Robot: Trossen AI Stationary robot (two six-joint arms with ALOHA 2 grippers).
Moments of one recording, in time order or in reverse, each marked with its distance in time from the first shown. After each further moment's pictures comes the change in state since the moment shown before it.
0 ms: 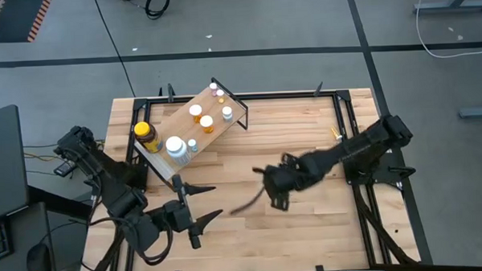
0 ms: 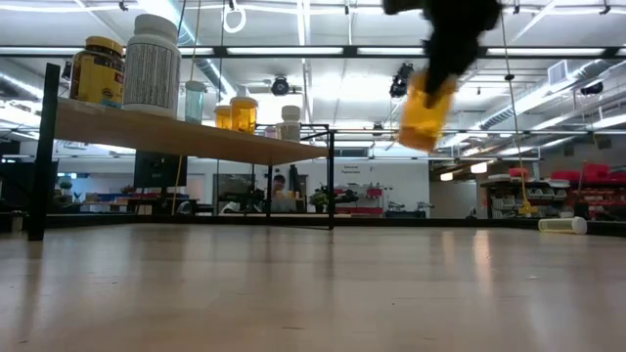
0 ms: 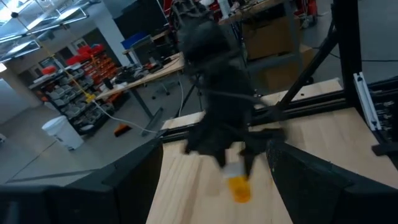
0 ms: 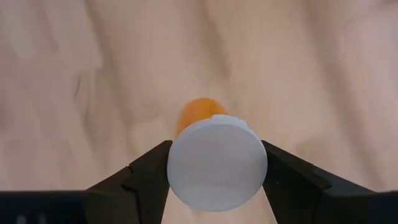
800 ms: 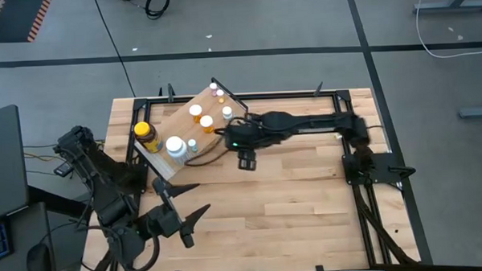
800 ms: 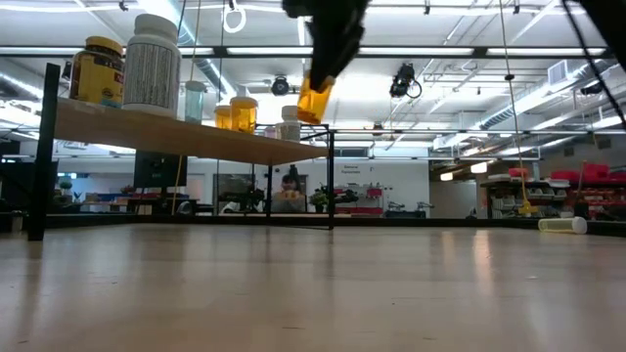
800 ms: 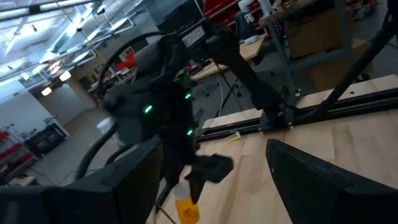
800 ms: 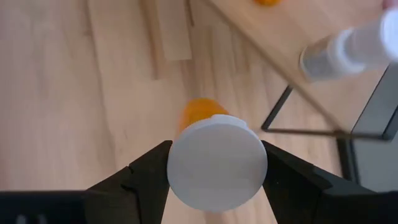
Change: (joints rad) left arm -0.101 -0.006 0.000 0.003 -0.275 0.058; right arm -0.339 0.320 0.643 -0.208 0.070 -0.558
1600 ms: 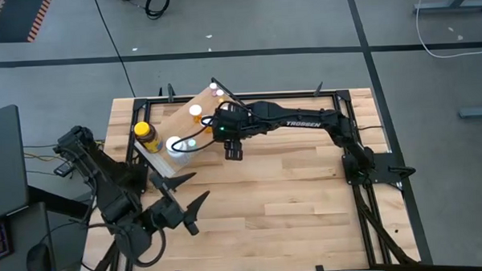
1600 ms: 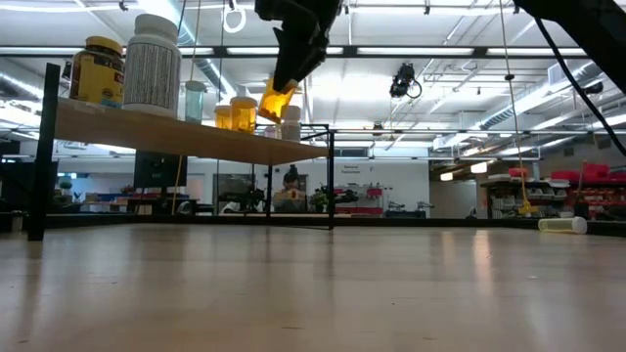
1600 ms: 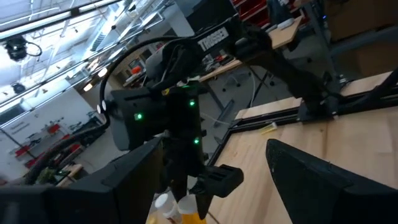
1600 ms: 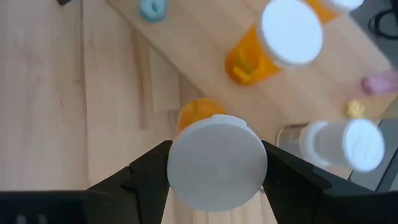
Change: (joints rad) left arm 0.041 0.000 0.000 -0.038 -0.108 0.036; right arm -0.086 0.169 0.268 0.030 -0.071 -0.180
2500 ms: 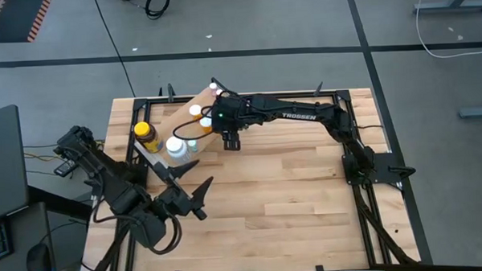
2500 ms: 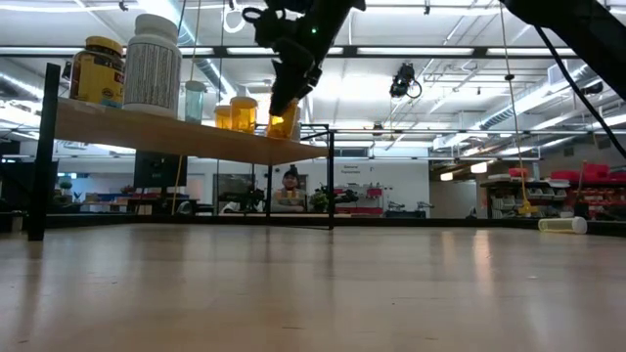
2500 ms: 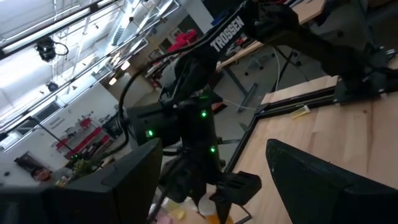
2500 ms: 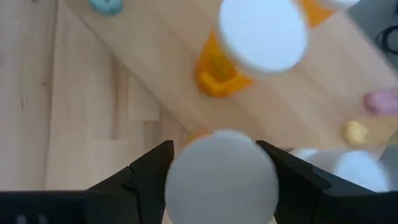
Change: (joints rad) left arm 0.098 0.000 0.000 -0.061 -0.008 0.035; right arm -0.102 0.003 -0.107 0.162 -0.094 -0.137
